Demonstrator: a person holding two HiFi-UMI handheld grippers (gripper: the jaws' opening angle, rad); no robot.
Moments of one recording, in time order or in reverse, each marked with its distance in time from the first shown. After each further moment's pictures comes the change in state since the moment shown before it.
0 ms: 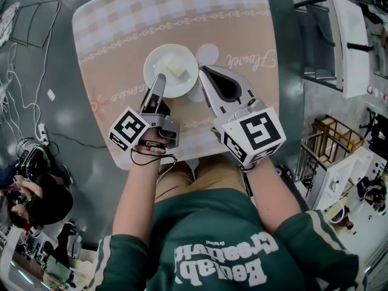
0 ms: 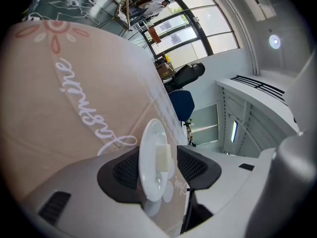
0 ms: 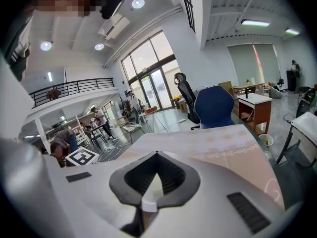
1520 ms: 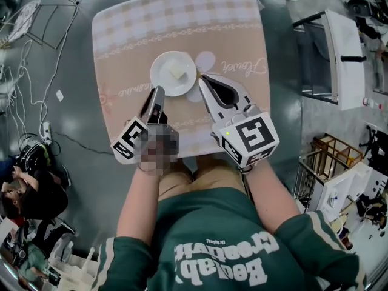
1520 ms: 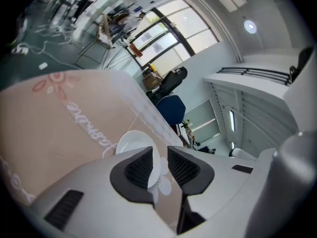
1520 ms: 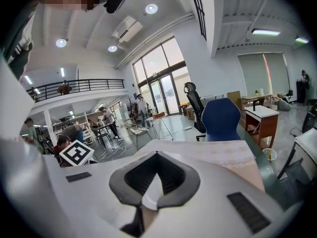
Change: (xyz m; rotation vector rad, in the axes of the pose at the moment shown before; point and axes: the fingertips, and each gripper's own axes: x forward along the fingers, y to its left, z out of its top) left arm -0.054 -0.040 -0.009 0.216 -0.099 0.014; right arm -0.048 0.027 0.023 -0.101 -0.044 0.051
